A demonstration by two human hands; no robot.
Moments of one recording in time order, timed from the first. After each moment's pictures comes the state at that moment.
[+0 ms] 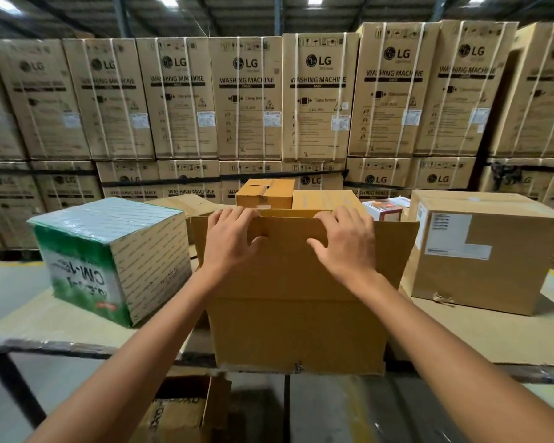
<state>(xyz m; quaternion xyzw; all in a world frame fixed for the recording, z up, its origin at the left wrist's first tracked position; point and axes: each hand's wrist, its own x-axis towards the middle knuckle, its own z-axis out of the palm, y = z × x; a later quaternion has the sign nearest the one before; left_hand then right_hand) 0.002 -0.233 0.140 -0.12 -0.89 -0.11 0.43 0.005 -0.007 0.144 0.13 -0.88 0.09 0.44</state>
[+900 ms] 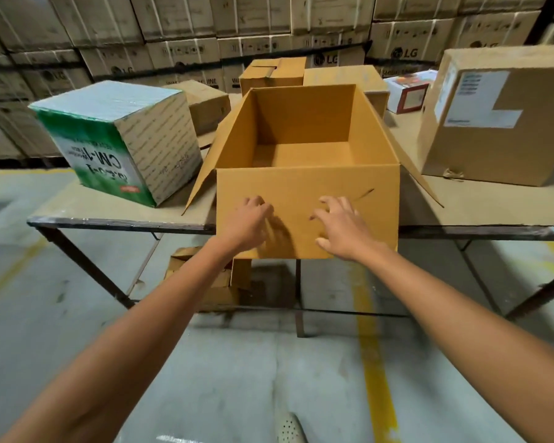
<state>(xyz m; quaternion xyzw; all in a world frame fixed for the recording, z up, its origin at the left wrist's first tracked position) 0.093 -0.222 -0.023 -0.12 -0.99 -0.06 0.04 0.101 0.009 -0.017 0.21 -0.98 0.06 0.02</state>
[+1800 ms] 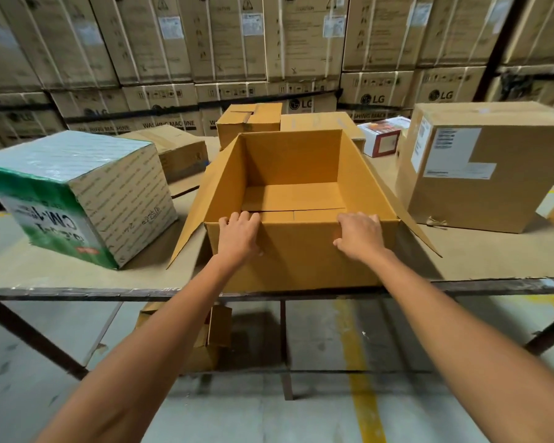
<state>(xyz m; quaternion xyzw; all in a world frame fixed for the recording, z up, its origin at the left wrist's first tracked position) -0.045 -0.202 -0.007 -0.06 -0.99 0.01 0.13 -0.042 0.053 0.006 0.04 -0.99 0.04 0.13</state>
